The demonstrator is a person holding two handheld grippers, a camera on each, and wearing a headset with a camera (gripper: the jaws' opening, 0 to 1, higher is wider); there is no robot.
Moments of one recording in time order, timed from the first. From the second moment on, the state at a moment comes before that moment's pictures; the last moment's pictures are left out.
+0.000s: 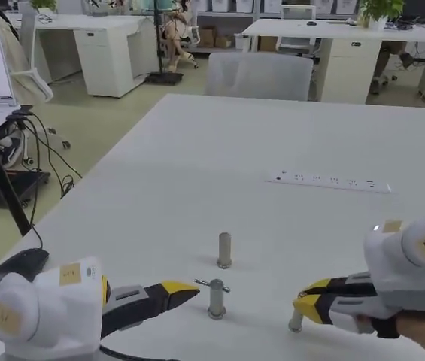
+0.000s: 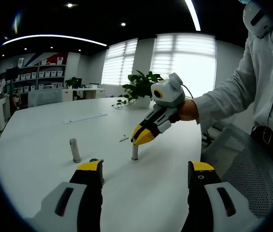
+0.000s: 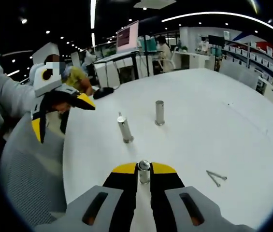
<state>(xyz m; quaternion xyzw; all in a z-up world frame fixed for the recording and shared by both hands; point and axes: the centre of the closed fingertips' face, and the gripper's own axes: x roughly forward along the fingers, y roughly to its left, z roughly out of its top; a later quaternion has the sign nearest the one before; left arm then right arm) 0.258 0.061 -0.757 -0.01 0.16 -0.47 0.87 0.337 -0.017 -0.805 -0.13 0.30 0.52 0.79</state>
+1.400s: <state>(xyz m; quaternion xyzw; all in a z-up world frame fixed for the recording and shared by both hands) 0.255 0.045 -0.767 -0.01 0.16 -0.49 0.86 0.304 -0.014 -0.821 -0.17 0.28 0.50 0.80</state>
